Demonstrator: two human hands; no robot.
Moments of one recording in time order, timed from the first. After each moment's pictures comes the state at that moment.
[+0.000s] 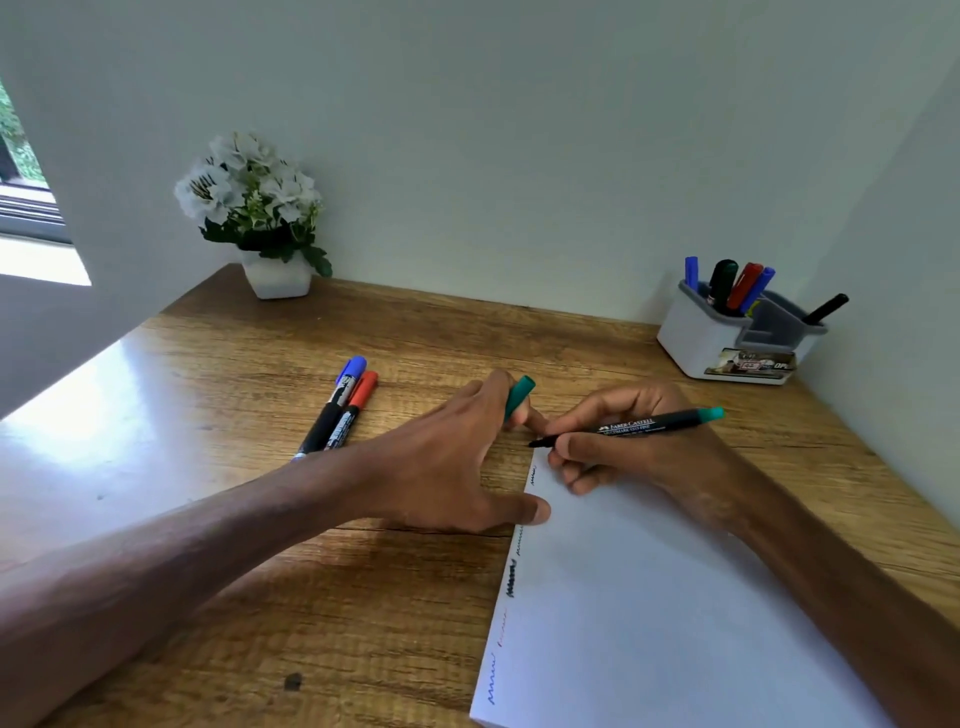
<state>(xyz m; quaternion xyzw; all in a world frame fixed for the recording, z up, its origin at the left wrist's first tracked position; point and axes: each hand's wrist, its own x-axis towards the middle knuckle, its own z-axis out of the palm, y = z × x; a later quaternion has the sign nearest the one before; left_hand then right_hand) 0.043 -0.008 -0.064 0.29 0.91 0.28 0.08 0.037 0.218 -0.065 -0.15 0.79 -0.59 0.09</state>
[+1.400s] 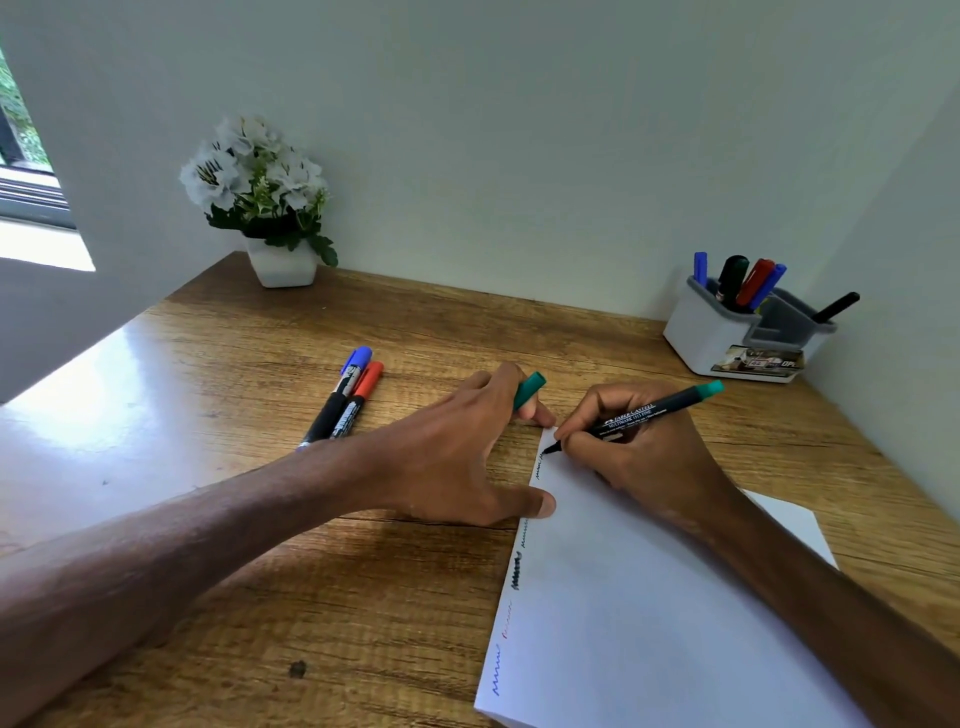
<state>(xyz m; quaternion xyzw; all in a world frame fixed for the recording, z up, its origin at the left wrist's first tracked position) 0.041 -0.010 -0.071 0.31 0.90 0.31 0.05 0.039 0.203 -0.078 -0.21 0.84 -0.49 -0.09</state>
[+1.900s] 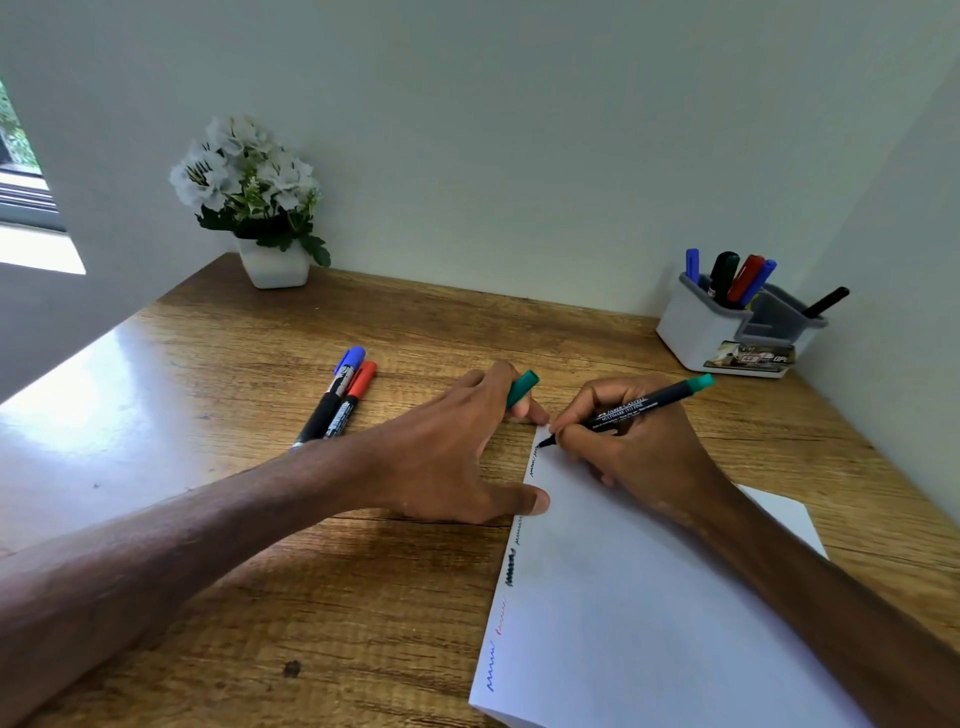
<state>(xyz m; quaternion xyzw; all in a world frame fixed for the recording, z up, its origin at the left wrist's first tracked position) 0.043 -0.009 -0.068 0.32 0.90 0.30 0.06 0.040 0.204 -0.079 -0.18 0.84 -0.51 -0.08</state>
